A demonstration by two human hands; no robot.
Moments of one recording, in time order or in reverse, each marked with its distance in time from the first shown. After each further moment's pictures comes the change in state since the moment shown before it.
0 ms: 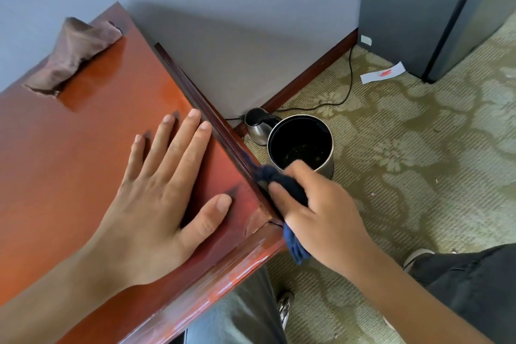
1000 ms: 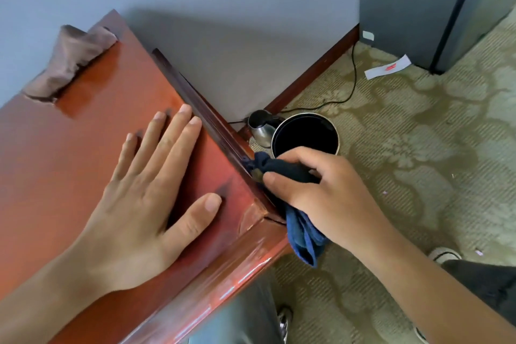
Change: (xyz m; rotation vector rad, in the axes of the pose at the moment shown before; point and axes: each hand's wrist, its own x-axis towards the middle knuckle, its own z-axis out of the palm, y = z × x) left_hand -0.002 -0.004 0.001 -0.019 0.011 0.013; right_hand 0.013 0.003 -0.010 0.318 -0.048 0.027
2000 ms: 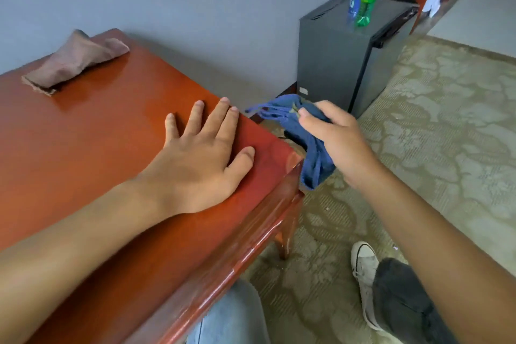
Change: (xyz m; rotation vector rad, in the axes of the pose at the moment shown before) left_hand 0.010 -0.015 0.000 0.062 -0.144 0.020; right_hand -0.002 -0.042 0.015 -0.207 0.425 -0.125
